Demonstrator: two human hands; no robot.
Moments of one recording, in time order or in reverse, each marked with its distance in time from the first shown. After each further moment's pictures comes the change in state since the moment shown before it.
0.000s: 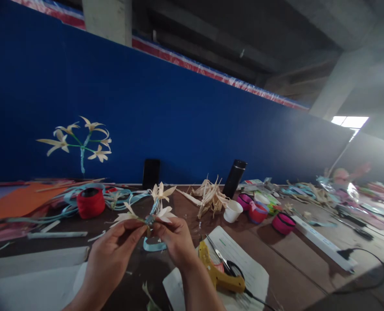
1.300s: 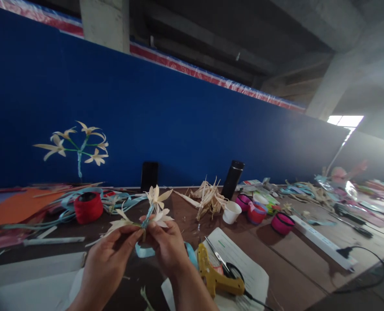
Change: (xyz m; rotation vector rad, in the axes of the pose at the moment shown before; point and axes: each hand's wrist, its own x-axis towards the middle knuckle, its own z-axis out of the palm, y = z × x) left_hand -0.002 0.002 -0.001 0.075 0.012 0.059; right_hand 0.002 0.004 0.022 0.364 0.079 0.104
